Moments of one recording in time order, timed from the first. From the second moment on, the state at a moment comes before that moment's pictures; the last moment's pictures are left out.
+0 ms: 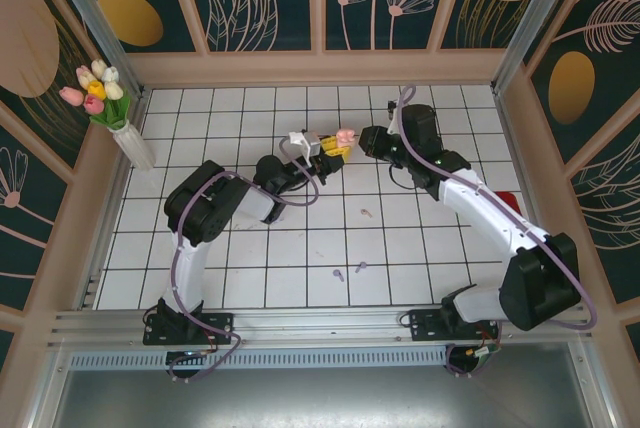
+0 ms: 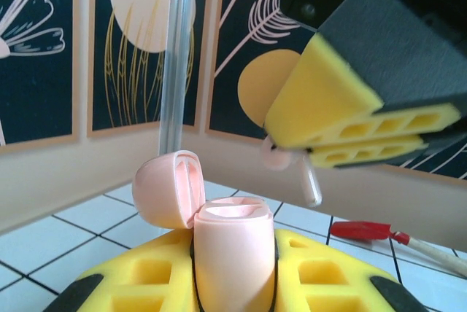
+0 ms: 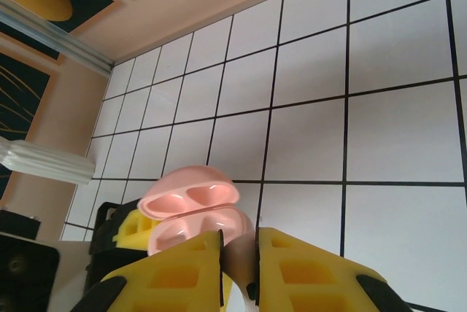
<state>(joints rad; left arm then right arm) -0.61 2.13 0.93 1.51 0.53 -0.29 0.45 1.35 1.05 -0.21 -0.20 0.62</state>
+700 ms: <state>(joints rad) -0.61 2.14 0.90 1.51 0.61 -0.31 0.45 1.34 1.02 -0.11 -0.20 0.62</state>
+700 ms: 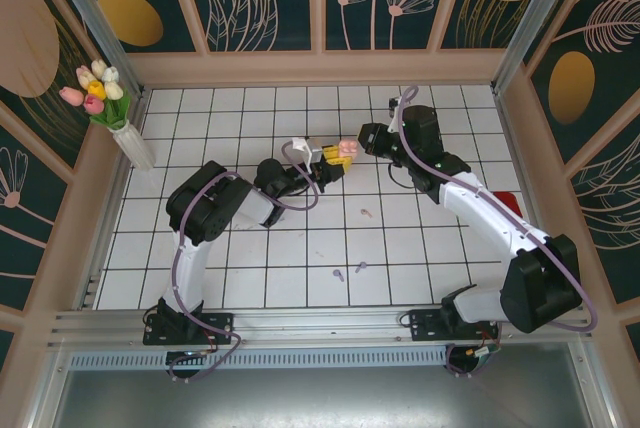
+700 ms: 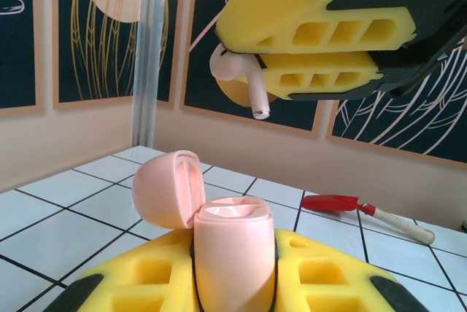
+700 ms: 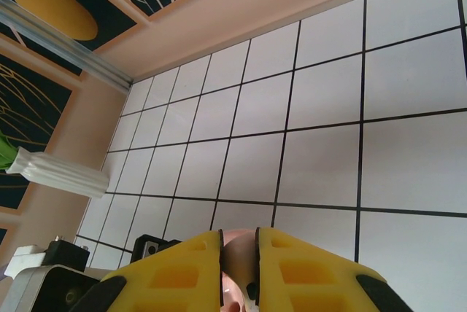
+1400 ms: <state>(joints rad) -0.62 2.14 0.92 1.51 0.62 -0.32 0.45 1.34 0.99 -0.06 -0.21 0.63</state>
